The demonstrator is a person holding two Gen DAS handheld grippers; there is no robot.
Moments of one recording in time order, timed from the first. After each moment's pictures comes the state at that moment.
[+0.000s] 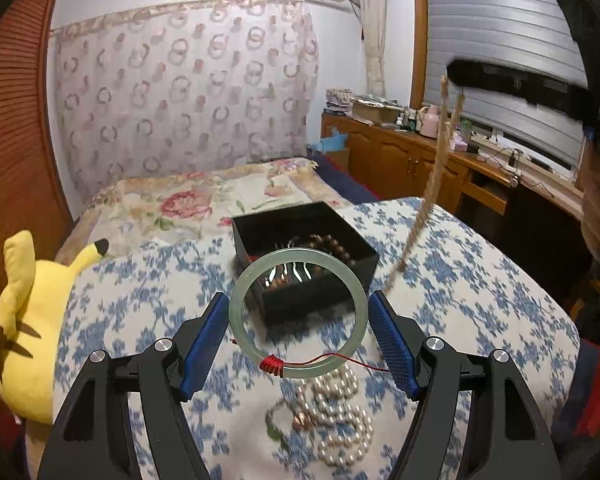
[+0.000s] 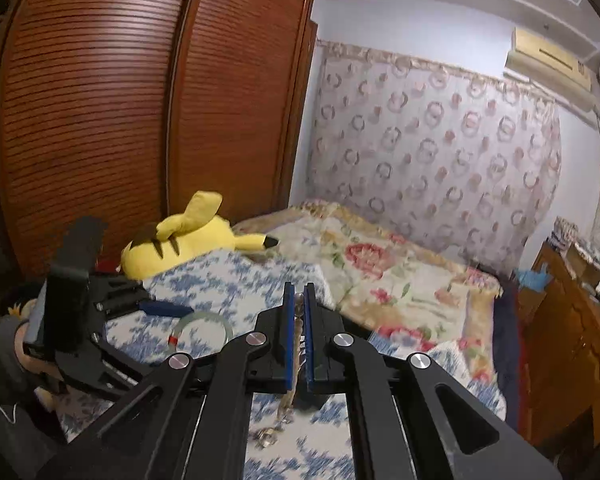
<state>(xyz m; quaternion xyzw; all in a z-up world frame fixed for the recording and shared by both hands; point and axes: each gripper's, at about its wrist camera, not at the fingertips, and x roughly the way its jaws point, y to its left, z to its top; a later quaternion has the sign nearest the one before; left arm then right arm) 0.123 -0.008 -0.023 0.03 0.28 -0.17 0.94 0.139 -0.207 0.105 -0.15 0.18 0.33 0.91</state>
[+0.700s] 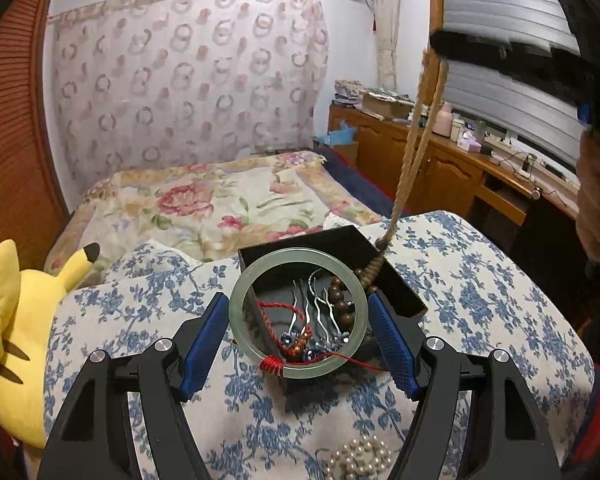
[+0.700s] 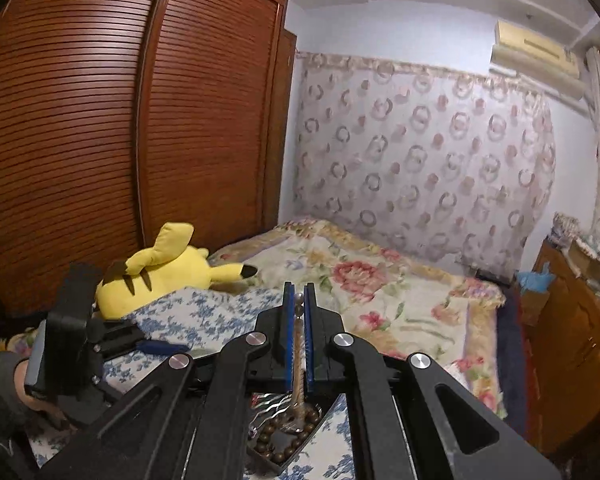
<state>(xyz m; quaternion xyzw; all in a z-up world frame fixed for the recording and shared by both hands) 0.207 -0.009 -0.027 0.02 0.31 -0.16 0.94 0.239 -0.206 0.094 -0.11 0.19 0.34 0.92</state>
